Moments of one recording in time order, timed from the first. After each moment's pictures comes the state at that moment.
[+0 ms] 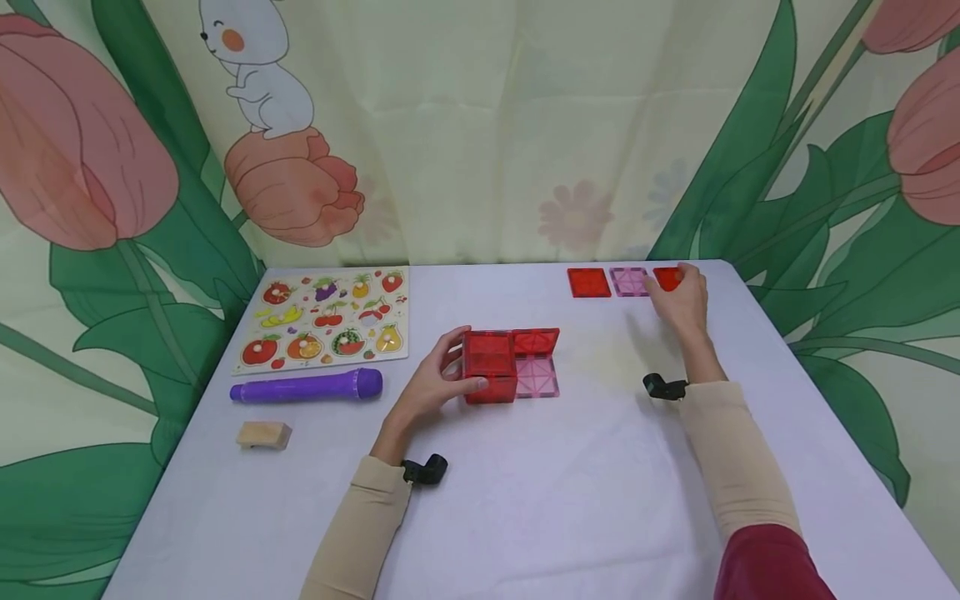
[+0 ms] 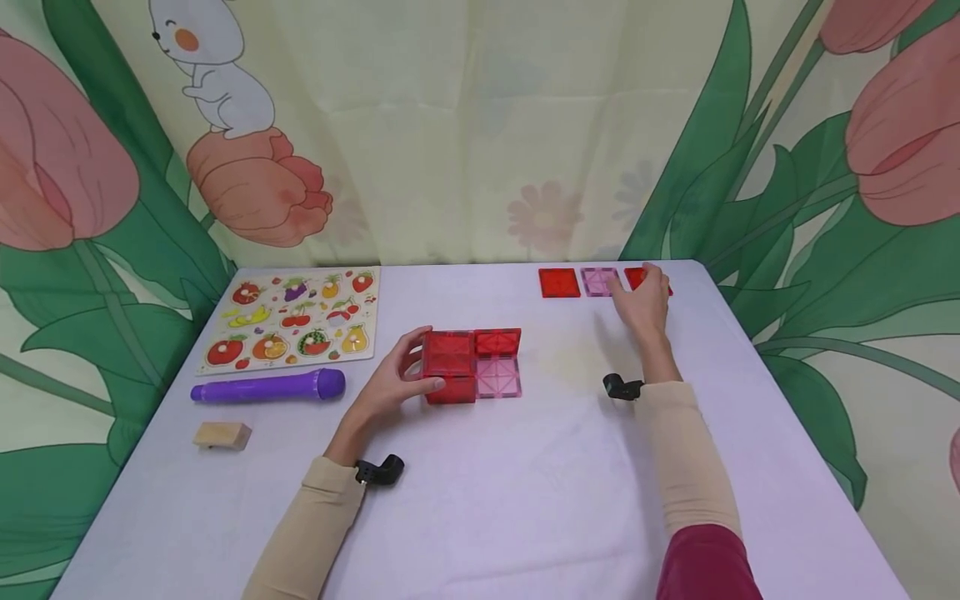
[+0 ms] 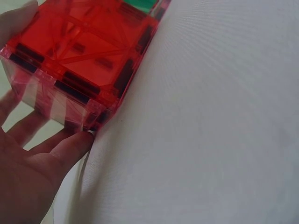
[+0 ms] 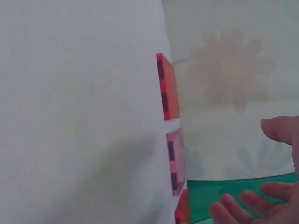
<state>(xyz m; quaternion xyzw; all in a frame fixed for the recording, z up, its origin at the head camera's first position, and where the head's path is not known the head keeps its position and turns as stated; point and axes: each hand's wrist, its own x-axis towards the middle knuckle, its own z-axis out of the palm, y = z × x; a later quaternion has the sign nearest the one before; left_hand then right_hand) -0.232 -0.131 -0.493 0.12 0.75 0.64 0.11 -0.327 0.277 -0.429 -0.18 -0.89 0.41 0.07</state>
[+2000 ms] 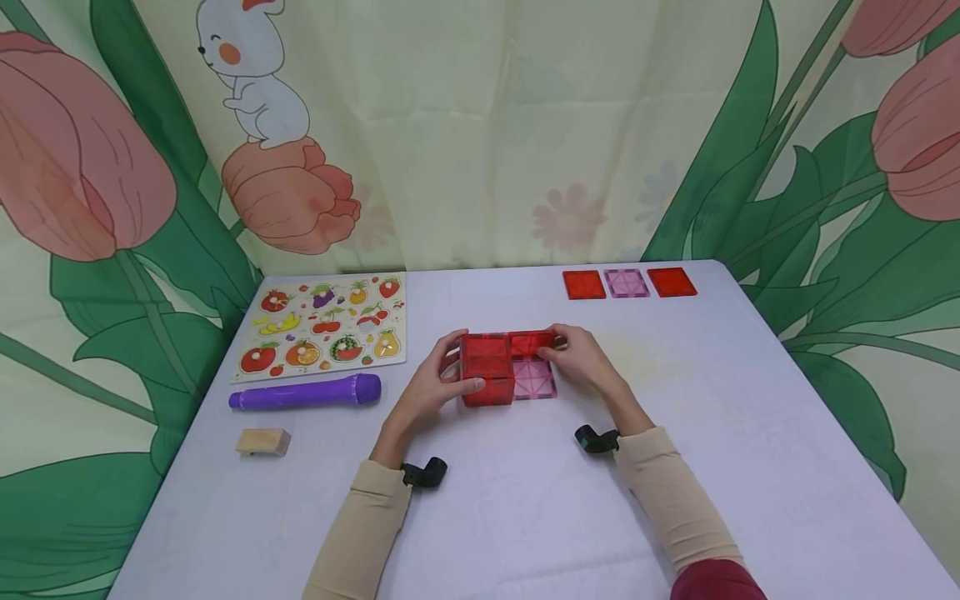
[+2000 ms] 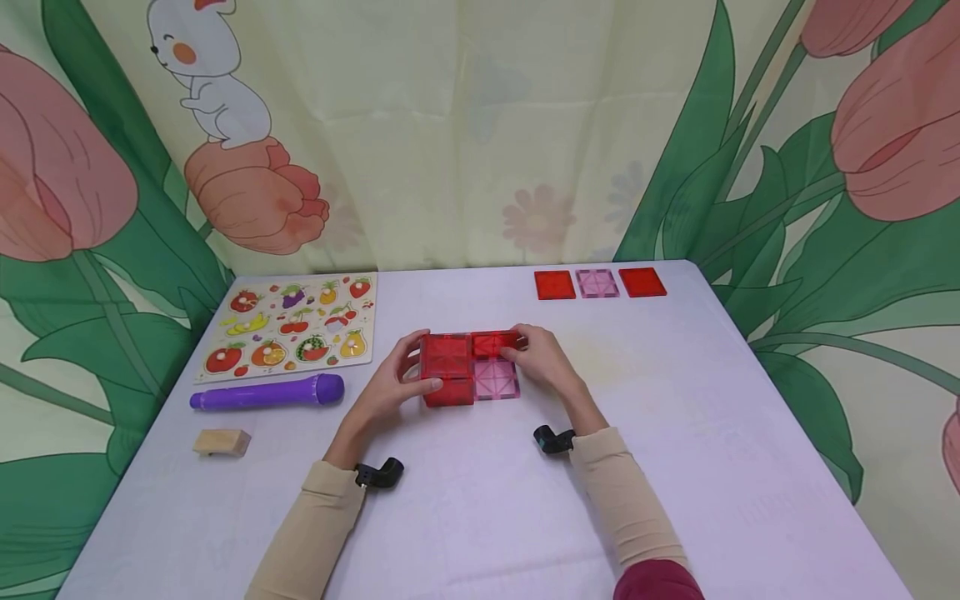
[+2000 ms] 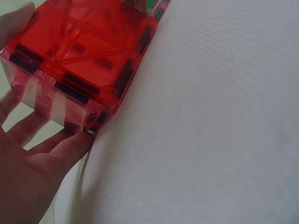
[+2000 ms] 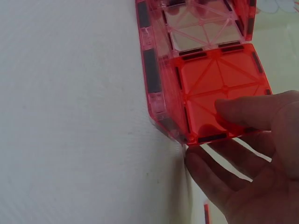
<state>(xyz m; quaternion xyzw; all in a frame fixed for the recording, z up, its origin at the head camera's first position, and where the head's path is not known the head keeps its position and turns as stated) -0.231 -0.129 -0.488 0.11 0.76 0.63 0.13 -0.273 0.154 -0.467 0.07 -0.92 0.38 -0.09</state>
